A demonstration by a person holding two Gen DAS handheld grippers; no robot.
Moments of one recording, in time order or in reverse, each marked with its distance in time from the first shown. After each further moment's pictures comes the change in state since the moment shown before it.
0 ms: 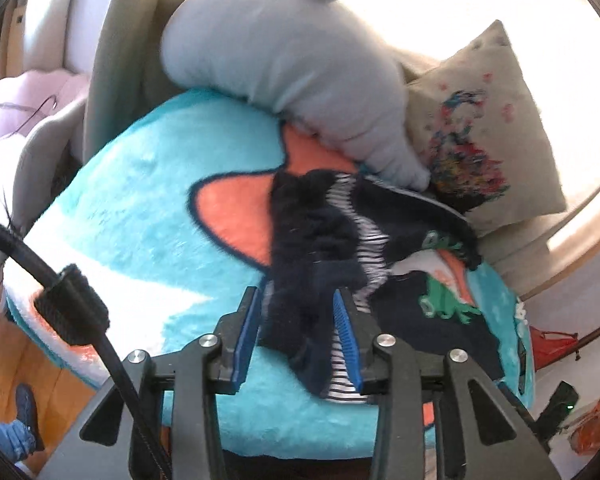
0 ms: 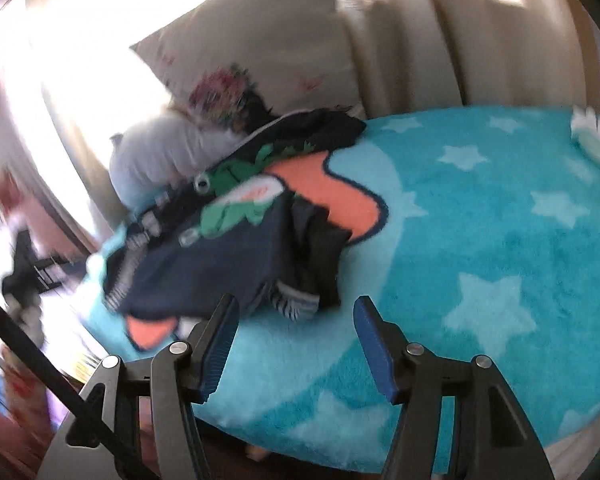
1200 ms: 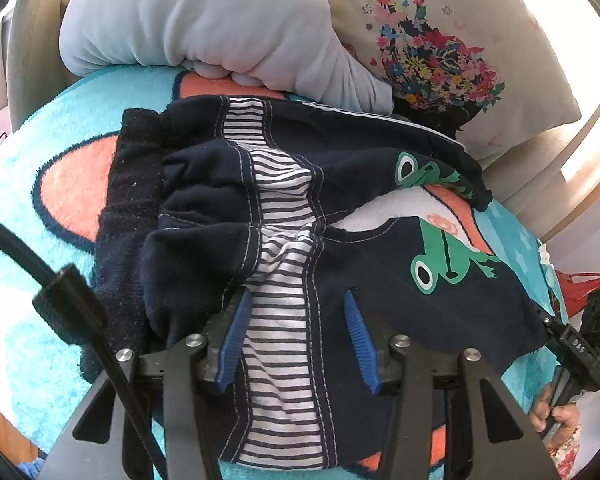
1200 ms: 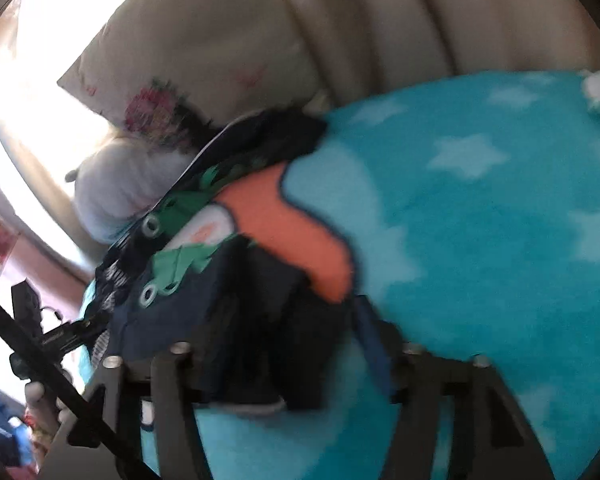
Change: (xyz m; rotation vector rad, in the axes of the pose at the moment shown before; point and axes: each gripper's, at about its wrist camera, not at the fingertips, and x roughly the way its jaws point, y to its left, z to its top) left arm 0.111 -0.073 -0.028 0.181 0.092 0.027; right arm 0.064 -0.048 0.052 0.200 0.021 0.052
